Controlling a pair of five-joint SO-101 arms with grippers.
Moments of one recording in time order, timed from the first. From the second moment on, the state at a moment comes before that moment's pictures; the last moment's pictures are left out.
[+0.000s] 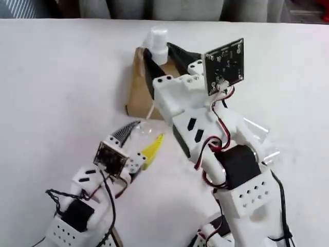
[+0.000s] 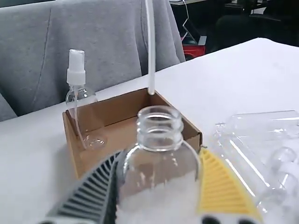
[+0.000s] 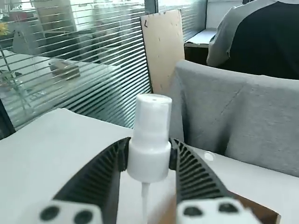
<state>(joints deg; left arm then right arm) 24.8 -103.7 94.2 31.3 -3.1 -31.5 -44.9 17.7 39.1 -3.1</state>
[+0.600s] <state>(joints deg) 24.8 -103.7 94.2 31.3 -3.1 -35.6 -51.7 28.7 39.1 -3.1</state>
